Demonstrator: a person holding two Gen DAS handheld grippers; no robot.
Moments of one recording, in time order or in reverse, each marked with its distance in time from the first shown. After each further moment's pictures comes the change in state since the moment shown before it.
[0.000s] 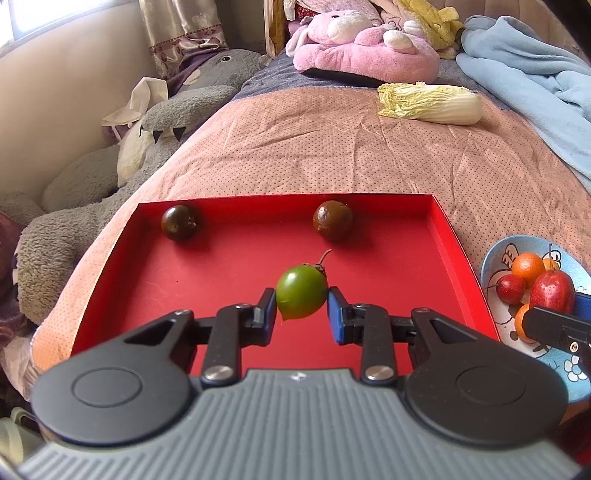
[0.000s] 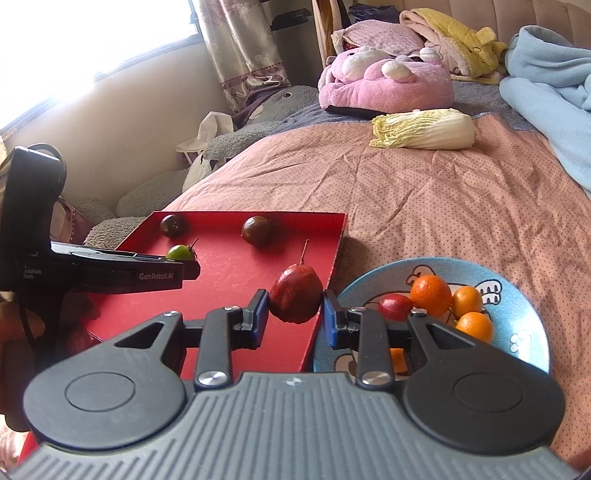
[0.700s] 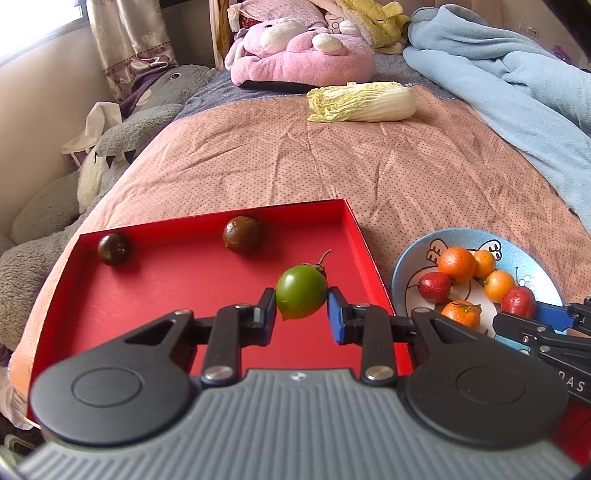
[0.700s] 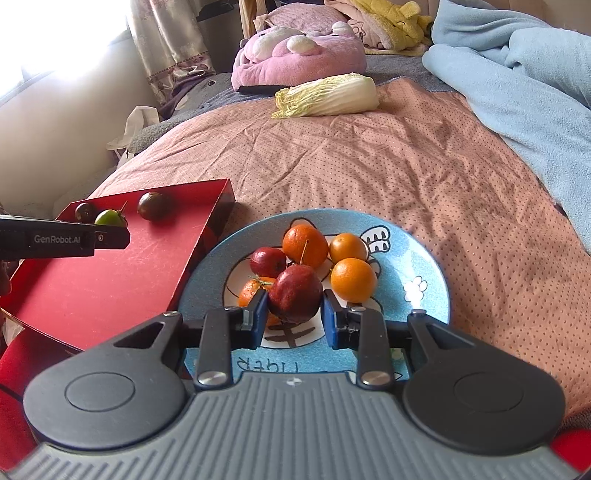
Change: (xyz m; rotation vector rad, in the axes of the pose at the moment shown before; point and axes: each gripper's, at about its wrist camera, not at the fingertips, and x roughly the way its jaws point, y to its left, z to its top) left arm -0.014 -0.064 0.005 0.099 -0.019 -0.095; right arm -0.002 -0.074 -0.034 0.091 0.039 -0.195
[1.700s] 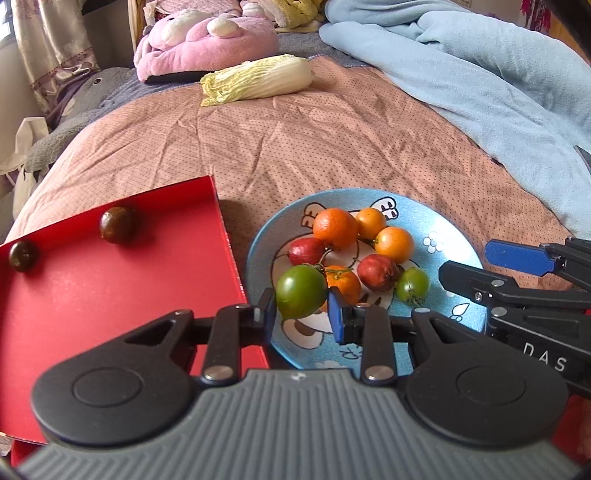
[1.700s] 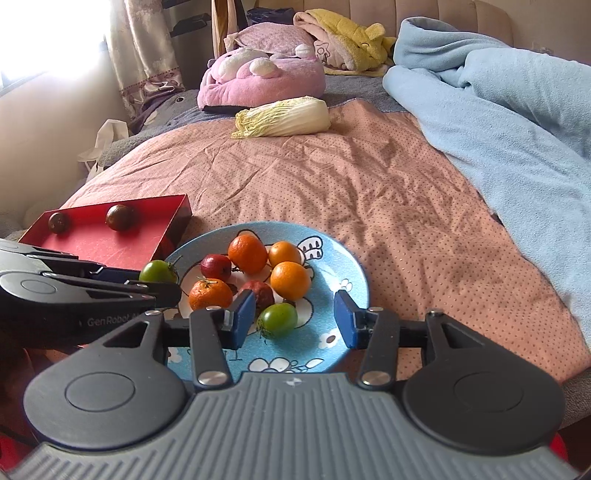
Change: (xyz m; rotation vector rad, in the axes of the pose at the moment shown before) left arm 0.007 -0.082 -0.022 0.125 0.044 -0.185; right arm -0.042 -0.022 -0.008 -0.006 -0.066 -0.124
